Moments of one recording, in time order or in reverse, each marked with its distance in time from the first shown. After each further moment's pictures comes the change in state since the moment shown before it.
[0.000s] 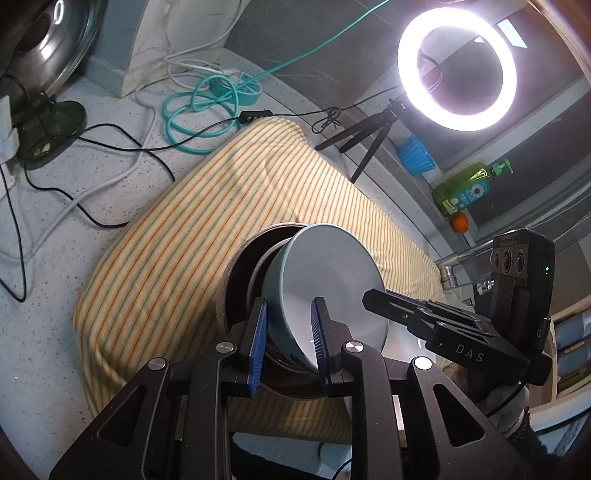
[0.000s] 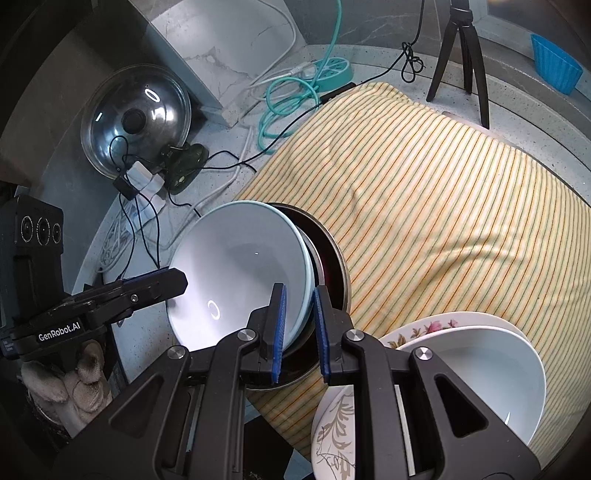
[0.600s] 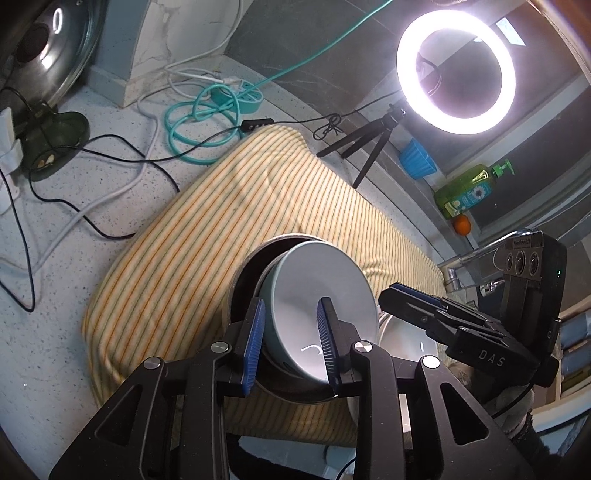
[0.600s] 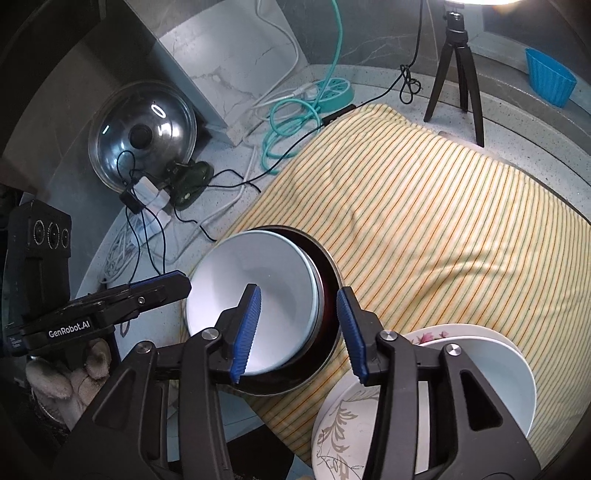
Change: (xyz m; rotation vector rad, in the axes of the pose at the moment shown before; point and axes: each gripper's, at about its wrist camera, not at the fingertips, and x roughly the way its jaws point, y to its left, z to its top) left arm -0.009 0.000 0.007 0.012 -0.021 0.015; right arm -0.021 0.001 0.004 0.003 -0.079 0.003
